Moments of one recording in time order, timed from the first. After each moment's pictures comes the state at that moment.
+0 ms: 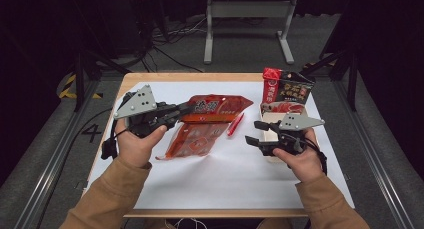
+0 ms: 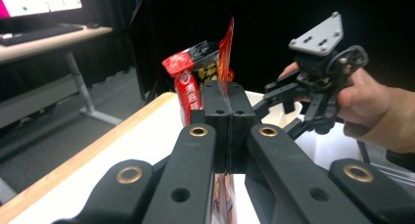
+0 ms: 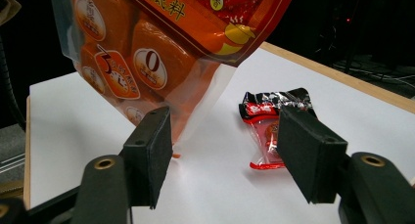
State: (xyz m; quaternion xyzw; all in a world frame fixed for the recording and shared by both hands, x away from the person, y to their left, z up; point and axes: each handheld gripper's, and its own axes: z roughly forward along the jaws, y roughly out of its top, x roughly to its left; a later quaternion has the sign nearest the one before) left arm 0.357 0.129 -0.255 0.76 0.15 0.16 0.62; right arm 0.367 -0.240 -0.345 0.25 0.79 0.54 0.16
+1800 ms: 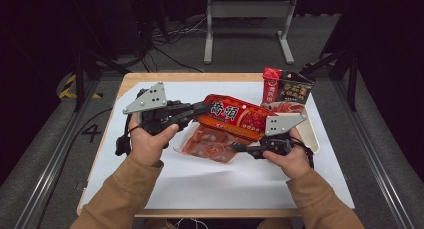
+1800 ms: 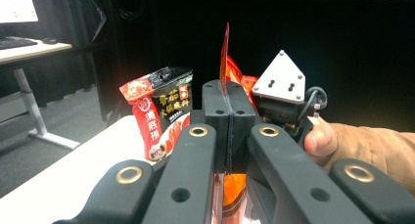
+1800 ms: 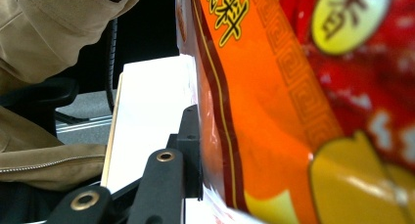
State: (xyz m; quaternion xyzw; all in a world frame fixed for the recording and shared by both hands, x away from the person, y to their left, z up) left arm 0.366 0.109 -0.255 0.73 0.12 0.10 0.66; right arm 0.371 -0.210 -0.343 0.11 0.82 0.56 0.07
